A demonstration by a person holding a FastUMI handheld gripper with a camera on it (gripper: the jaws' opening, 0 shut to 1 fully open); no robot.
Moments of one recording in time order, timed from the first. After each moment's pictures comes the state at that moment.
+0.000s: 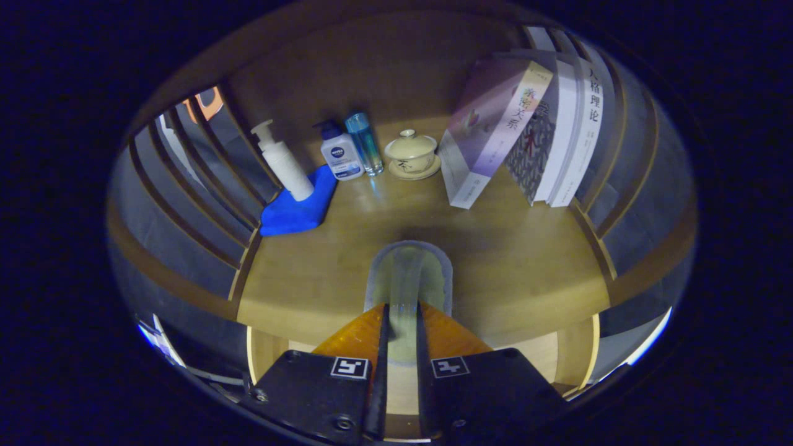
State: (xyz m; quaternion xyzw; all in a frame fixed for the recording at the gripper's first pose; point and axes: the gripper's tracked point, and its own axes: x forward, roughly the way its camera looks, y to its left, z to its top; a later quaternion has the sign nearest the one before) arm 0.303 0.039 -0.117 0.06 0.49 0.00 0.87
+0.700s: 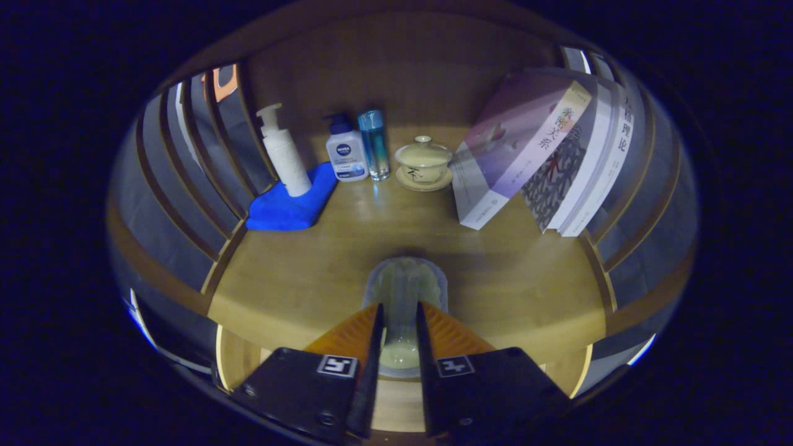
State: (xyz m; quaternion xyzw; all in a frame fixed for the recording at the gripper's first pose) arm 0.321 0.042 -0.135 0.01 0.45 0.01 0.89
